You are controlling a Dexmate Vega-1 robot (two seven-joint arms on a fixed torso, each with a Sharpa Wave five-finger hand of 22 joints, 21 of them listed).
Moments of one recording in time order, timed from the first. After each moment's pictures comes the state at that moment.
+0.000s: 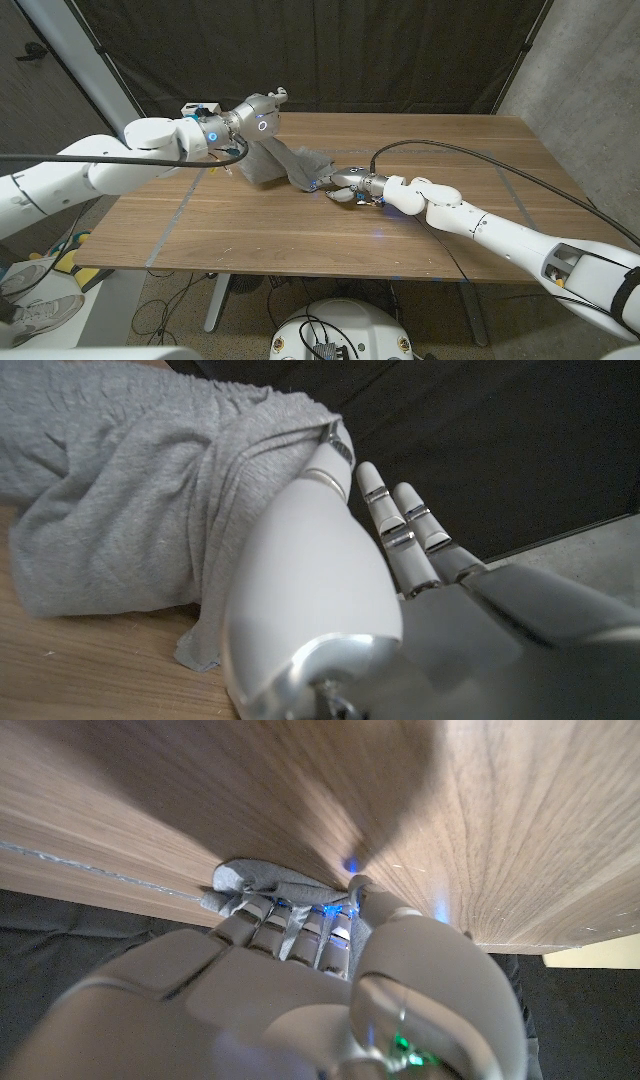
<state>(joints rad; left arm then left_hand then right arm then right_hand) 0.75 1.34 0.47 -2.16 2.01 -0.06 0.14 1.49 0.07 0.21 -0.14 0.19 1.39 -0.17 0.61 0.19 1.22 -0.22 0.25 0.35 0.78 -0.08 0.29 0.28 0.25 -0.04 0.69 0.28 -0.51 -0.60 -0.97 -1.38 -0.62 0.21 0.14 0.67 0.20 0.67 -0.06 0.17 0.36 -0.13 0.19 0.19 0.30 -0.13 0.19 0.19 0.22 -0.04 0.21 0.19 0.30 -0.02 0.20 0.17</state>
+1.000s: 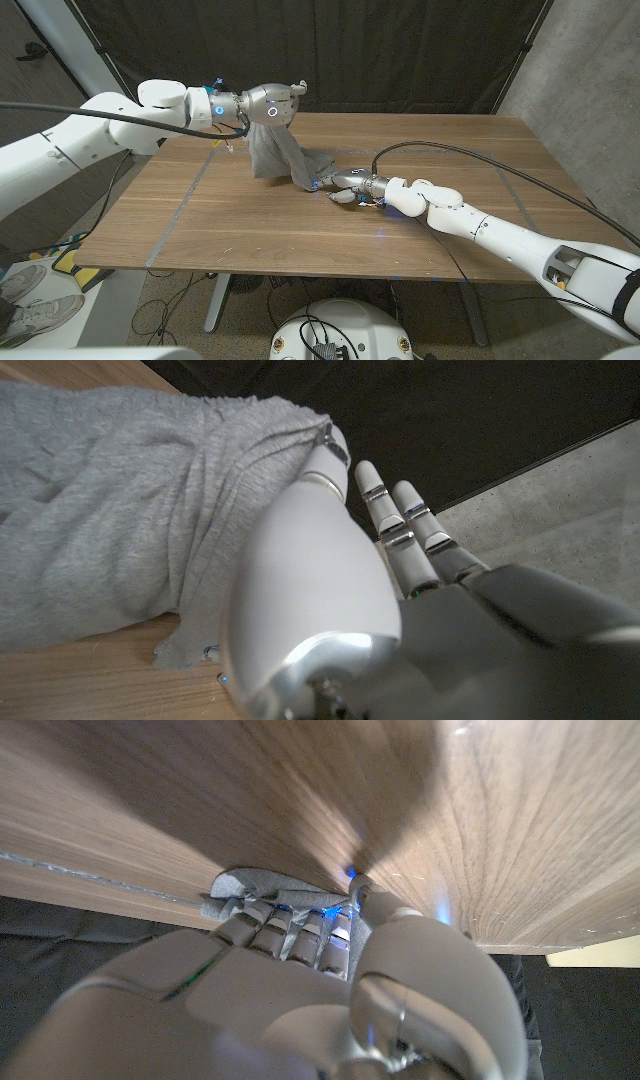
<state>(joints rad) 0.36 1.16 0.71 -1.93 2.10 -0.23 0.50 1.48 0.08 0.16 -0.13 0.20 1.36 -0.19 0.67 0.24 1.20 -0.22 0.23 0.32 0.81 -0.09 0.27 0.27 0.25 -0.04 0.73 0.26 -0.52 -0.60 -0.97 -1.38 -0.61 0.21 0.14 0.67 0.20 0.65 -0.07 0.17 0.36 -0.13 0.19 0.19 0.30 -0.13 0.19 0.19 0.21 -0.04 0.20 0.18 0.27 -0.04 0.20 0.17</state>
